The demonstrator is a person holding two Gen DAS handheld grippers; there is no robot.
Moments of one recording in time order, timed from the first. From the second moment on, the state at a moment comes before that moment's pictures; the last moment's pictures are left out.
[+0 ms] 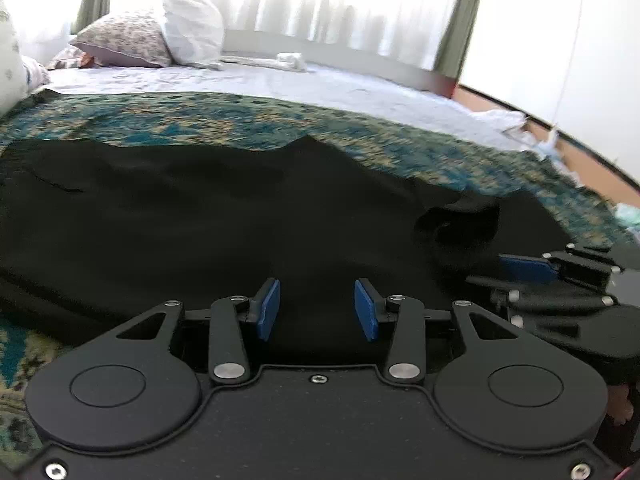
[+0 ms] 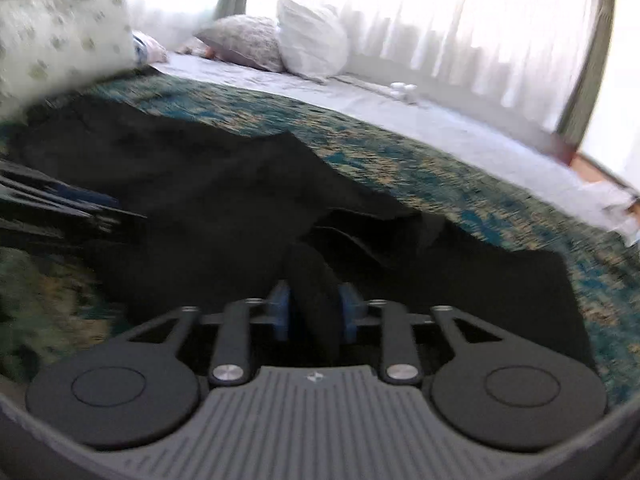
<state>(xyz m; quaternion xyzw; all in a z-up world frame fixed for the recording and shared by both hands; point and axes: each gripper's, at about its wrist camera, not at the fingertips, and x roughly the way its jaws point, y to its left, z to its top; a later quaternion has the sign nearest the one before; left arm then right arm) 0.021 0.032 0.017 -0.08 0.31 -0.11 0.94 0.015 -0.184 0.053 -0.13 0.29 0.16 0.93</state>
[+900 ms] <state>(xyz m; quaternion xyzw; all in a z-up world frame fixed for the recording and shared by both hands) 0.114 -0.169 0.019 0.02 0.38 -0.28 0.88 0.001 -0.281 0.020 -0.07 0.25 -0.07 0.96</state>
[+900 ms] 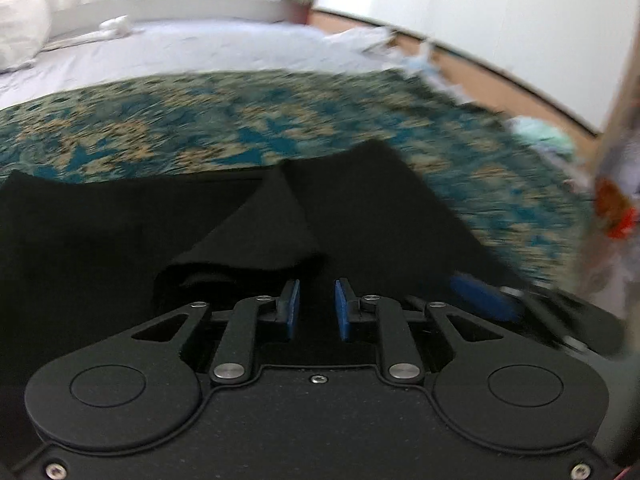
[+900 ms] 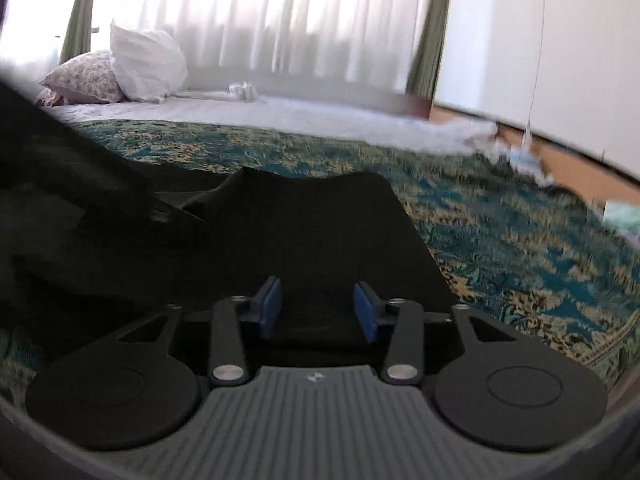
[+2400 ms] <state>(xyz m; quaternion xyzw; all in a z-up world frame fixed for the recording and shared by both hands) 0.049 0.028 0.035 -0.08 0.32 -0.04 0.94 -0.014 -0.192 0.017 -0.08 0.22 0.05 0.97</state>
